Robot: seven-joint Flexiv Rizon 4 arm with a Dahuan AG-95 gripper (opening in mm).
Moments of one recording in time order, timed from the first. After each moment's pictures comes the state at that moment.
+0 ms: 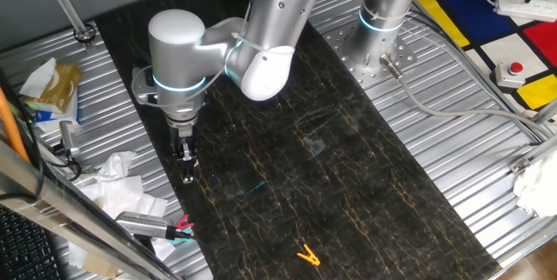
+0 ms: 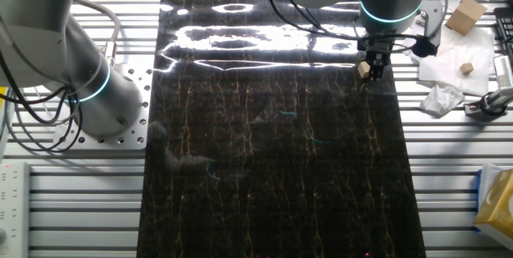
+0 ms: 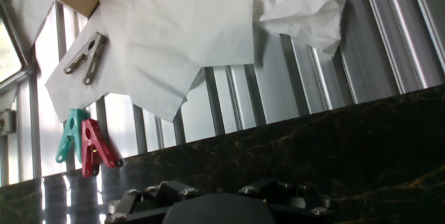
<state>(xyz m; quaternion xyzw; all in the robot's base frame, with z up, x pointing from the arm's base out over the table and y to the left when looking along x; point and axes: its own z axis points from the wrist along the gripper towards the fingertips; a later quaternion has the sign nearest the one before) 0.652 0.115 0.029 0.09 0.99 0.10 0.11</state>
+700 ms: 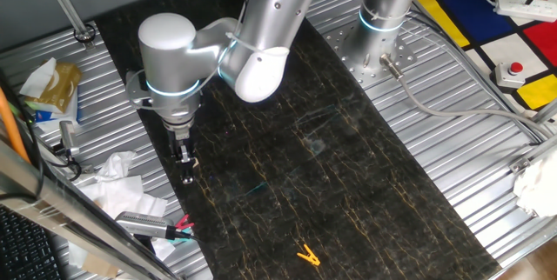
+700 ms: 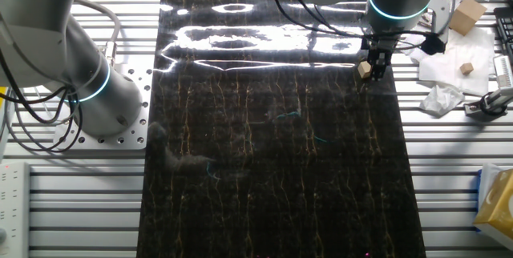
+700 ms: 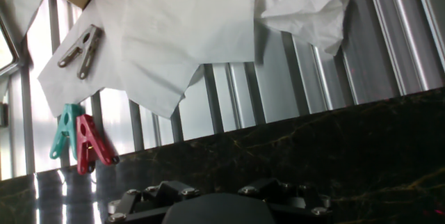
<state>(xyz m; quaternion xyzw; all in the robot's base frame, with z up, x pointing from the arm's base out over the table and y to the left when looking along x) 0.654 0.115 0.027 0.08 0.99 0.09 0.09</state>
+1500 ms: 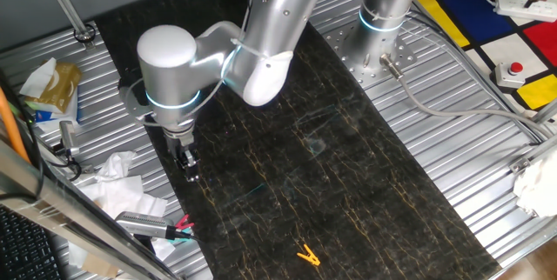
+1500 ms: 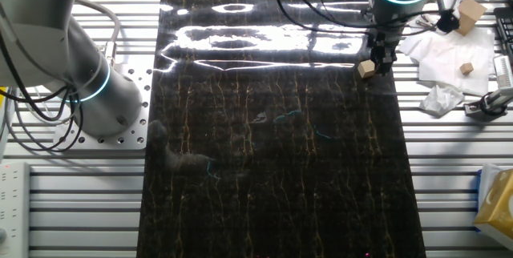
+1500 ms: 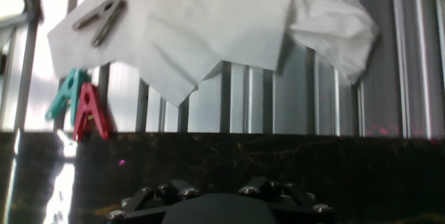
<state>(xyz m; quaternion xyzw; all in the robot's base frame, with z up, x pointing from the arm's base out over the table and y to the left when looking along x) 0.652 0.114 0.028 -0.07 0.99 0.03 0.07</state>
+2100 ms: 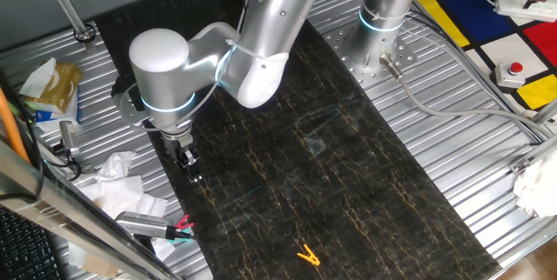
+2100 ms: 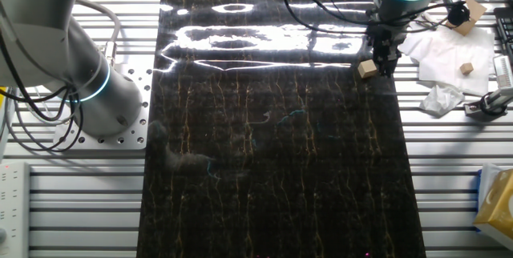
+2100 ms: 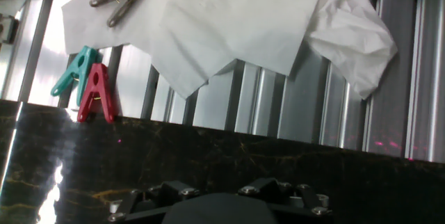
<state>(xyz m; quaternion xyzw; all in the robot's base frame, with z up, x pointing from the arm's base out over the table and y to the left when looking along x) 0.653 0.114 0.028 -0.08 0.99 0.03 0.06</state>
